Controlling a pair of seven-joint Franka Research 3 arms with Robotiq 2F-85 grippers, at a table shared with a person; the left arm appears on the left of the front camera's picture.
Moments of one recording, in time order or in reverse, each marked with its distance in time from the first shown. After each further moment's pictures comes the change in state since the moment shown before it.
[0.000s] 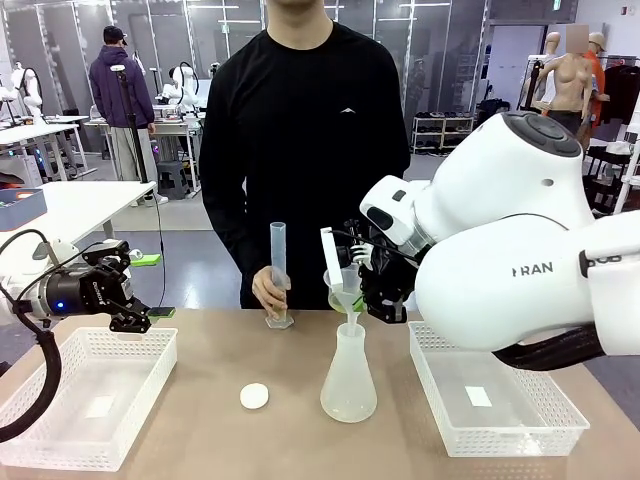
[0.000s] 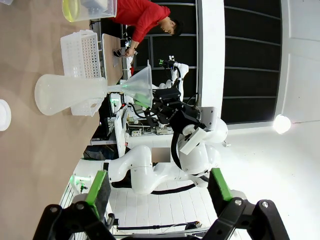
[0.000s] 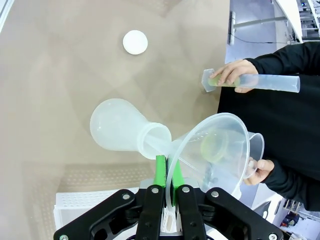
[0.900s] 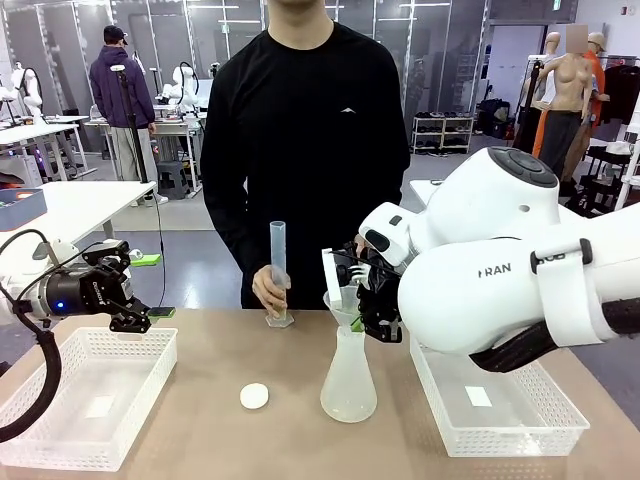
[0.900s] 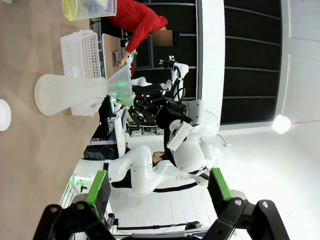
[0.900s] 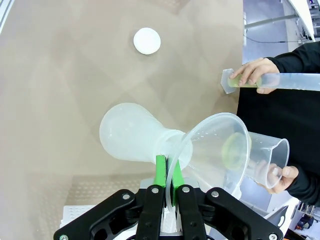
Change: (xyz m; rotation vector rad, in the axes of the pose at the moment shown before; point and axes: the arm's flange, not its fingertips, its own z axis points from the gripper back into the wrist) left arm 0.000 0.000 0.000 0.000 0.000 0.000; right arm -0.013 0.009 -0.035 0.059 -0.024 -0.048
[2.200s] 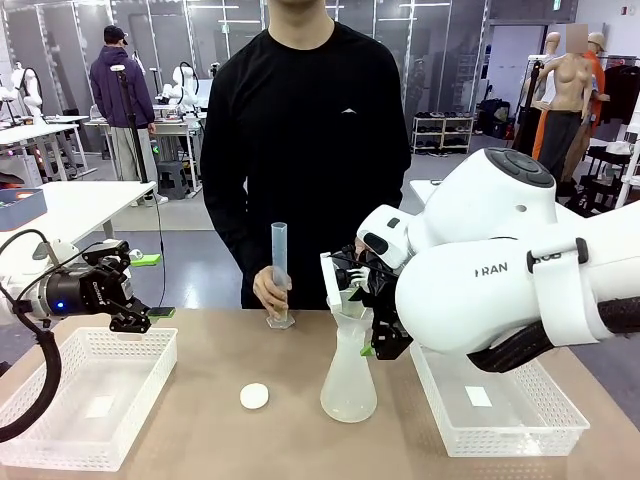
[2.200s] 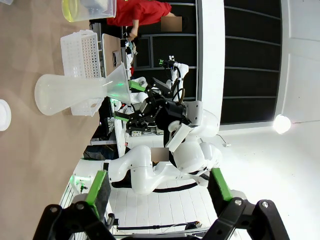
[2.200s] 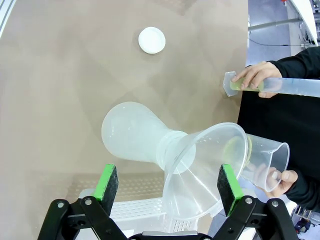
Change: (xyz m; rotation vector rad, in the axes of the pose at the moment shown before) left arm 0.000 0.000 0.000 0.000 0.000 0.000; right arm 0.001 0.001 -0.001 0.011 0.004 0.028
